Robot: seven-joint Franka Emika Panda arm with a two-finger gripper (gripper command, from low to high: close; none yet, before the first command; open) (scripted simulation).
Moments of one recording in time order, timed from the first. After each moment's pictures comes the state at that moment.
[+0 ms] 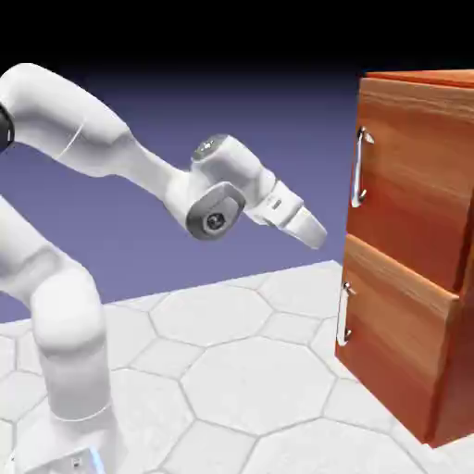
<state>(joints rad) 0.09 -0.48 -0.09 -2.80 0.12 3.01 0.68</state>
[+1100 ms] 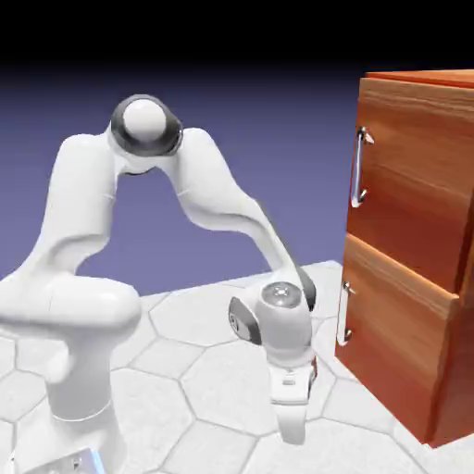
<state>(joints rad) 1.10 0.65 -1.21 -2.61 1.55 2.68 -0.06</state>
